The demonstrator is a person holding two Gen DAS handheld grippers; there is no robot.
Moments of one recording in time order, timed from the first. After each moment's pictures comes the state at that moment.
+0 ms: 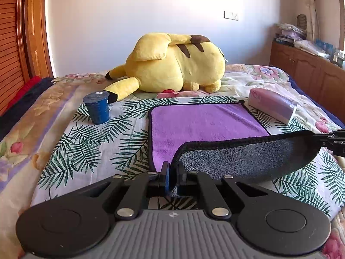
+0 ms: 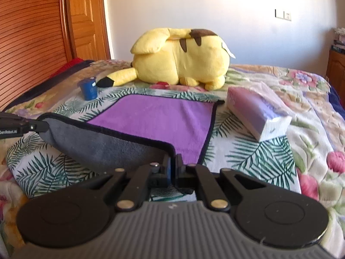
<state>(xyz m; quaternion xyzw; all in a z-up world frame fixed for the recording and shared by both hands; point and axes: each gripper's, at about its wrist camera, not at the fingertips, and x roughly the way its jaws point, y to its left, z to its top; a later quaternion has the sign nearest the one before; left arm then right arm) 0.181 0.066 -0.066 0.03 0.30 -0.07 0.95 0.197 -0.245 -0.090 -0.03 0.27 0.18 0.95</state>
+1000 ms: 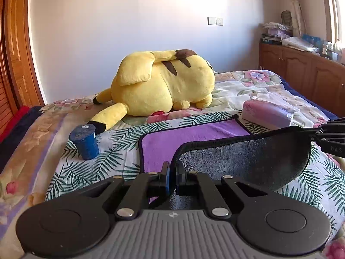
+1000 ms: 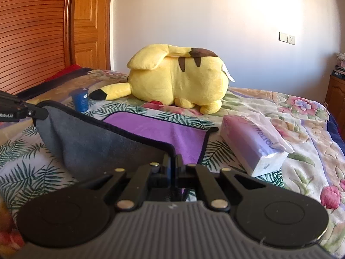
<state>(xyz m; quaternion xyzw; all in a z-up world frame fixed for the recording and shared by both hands) 0.220 0.046 -0.043 0.07 0.26 -0.09 0.96 0.228 -0.245 -0.085 -0.07 0.22 0.18 0.96</state>
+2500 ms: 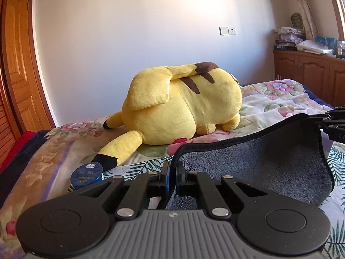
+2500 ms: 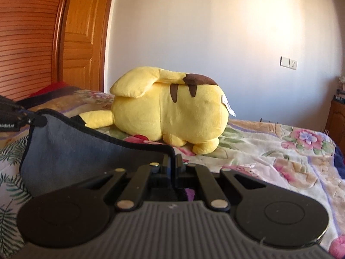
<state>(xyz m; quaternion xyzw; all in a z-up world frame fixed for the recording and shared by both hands) 0.315 0.050 -0.051 0.10 0.21 -0.06 0.97 0.317 -0.230 -0.083 -0.07 0.14 0.18 0.97</state>
